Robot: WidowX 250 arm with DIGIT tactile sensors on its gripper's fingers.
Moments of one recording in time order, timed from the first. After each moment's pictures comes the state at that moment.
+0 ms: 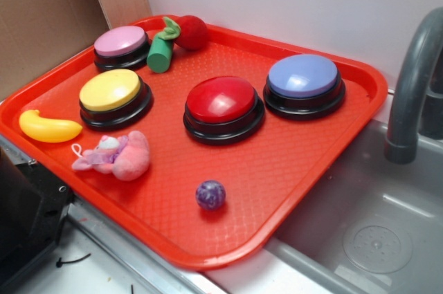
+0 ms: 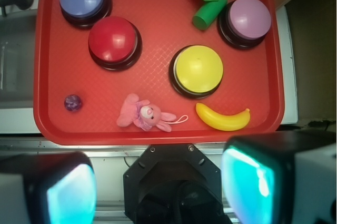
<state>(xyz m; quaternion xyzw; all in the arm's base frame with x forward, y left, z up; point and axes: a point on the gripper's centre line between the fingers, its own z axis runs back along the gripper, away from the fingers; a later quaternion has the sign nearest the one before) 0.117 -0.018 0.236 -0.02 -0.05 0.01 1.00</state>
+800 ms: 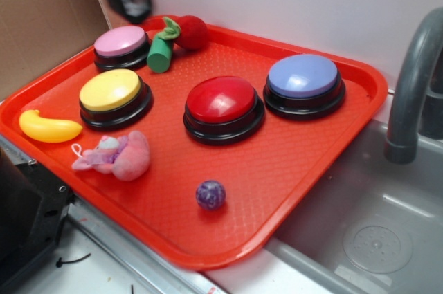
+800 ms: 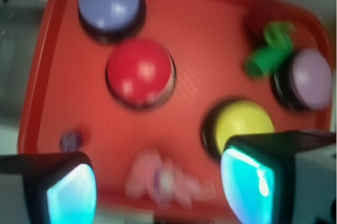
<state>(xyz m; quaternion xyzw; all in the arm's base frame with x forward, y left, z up) 0.206 -0.062 0.158 0.00 -0.05 -0.10 0.99</state>
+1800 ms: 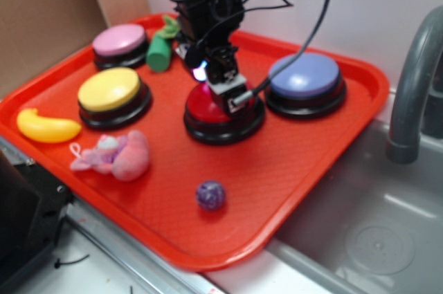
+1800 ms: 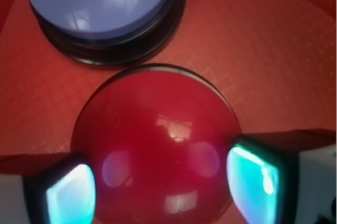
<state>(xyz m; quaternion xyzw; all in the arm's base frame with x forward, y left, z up) 0.251 -0.072 0.054 -0.02 -0.04 -0.14 0.99</state>
